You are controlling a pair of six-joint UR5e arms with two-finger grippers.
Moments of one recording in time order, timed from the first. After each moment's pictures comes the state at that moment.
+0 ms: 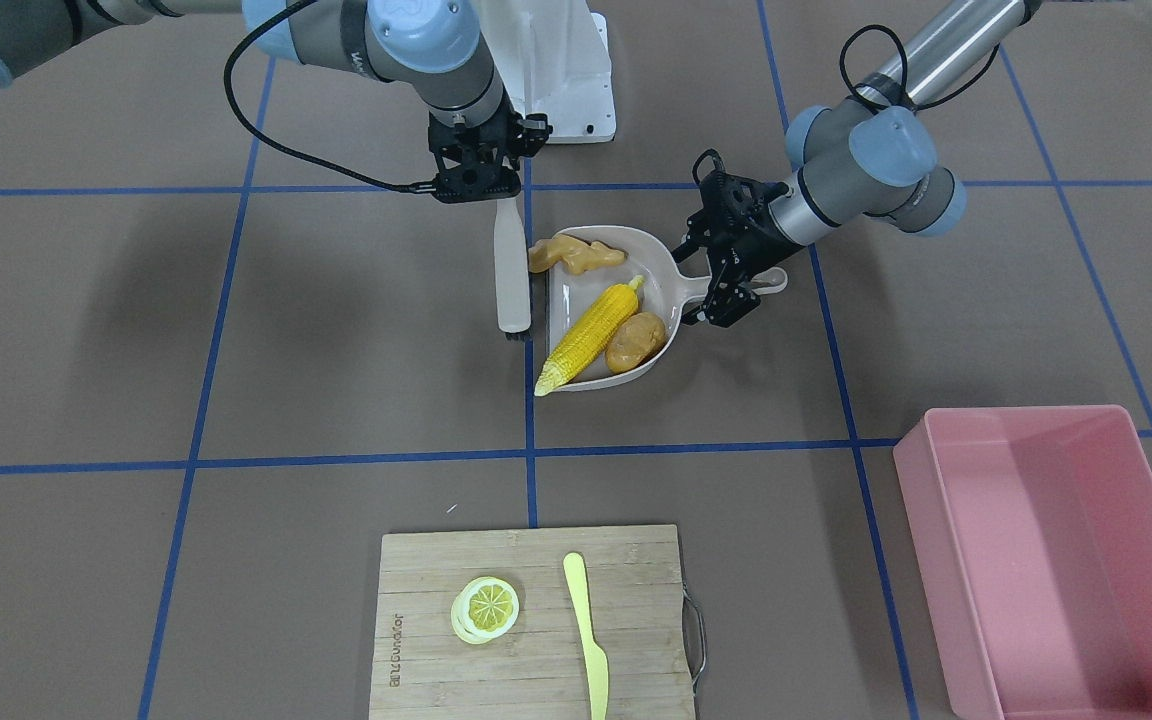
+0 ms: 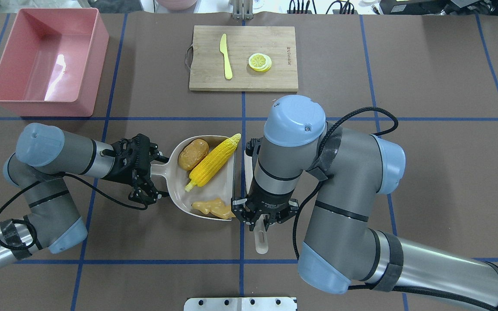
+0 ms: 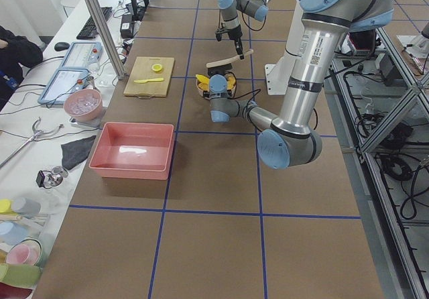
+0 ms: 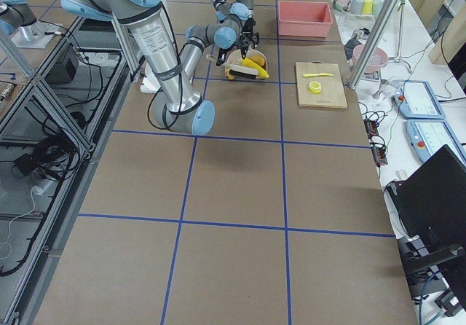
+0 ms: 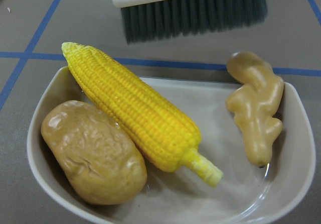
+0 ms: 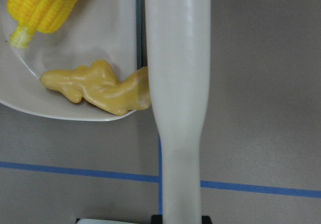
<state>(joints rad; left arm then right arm) -0.60 -1.89 -1.51 -2.70 -2.10 0.05 0.45 -0.90 1.85 -1.78 2.24 1.22</state>
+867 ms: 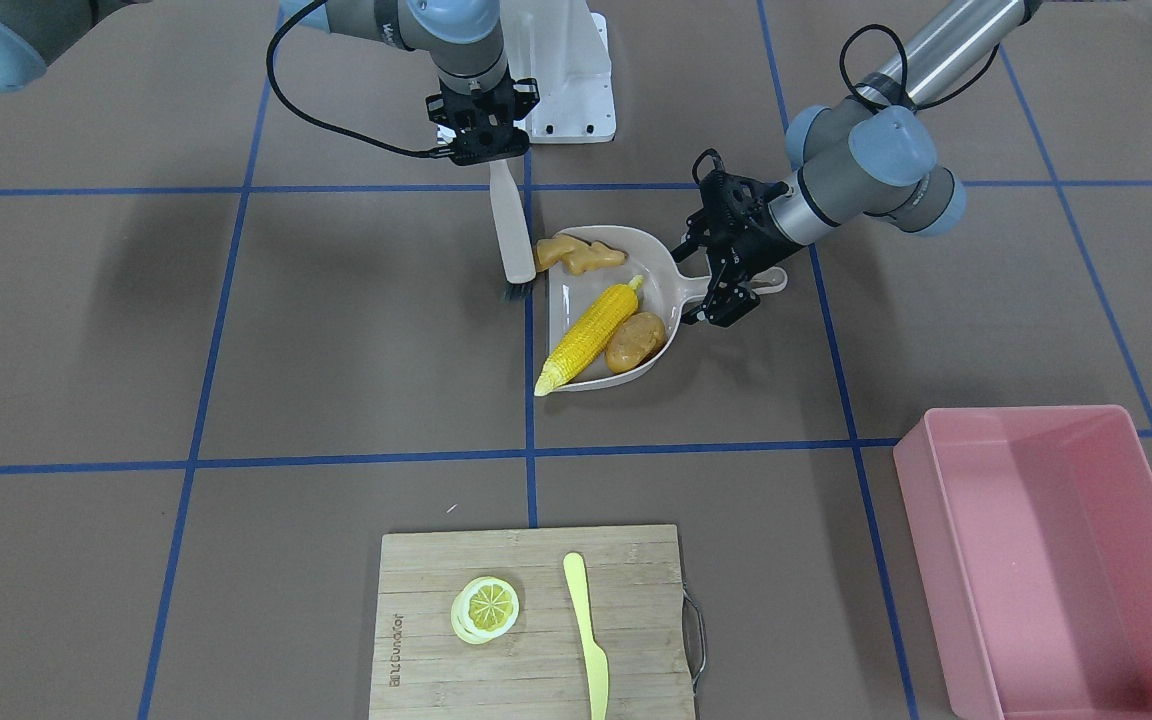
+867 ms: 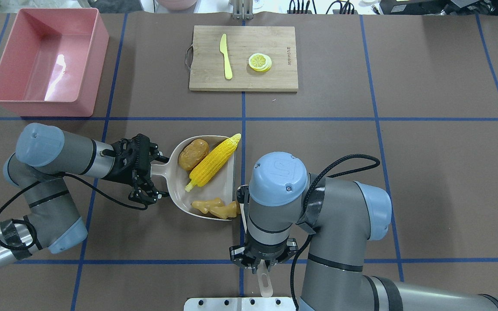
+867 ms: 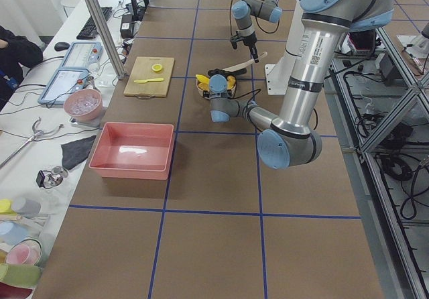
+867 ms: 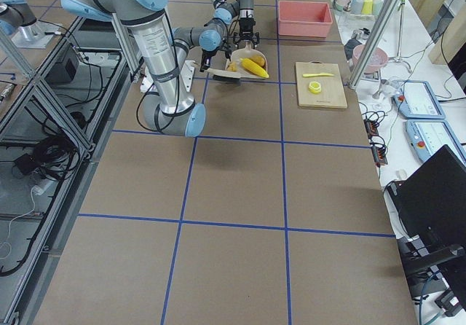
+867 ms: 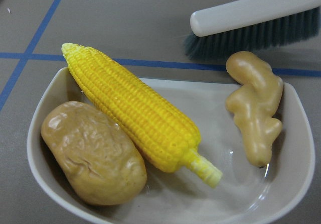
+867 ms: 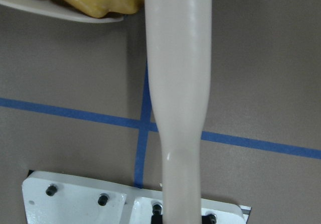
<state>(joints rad) -0.60 -1.89 -1.52 -2.70 -2.10 0.05 0.31 -0.91 1.87 -1.81 2.16 1.18</state>
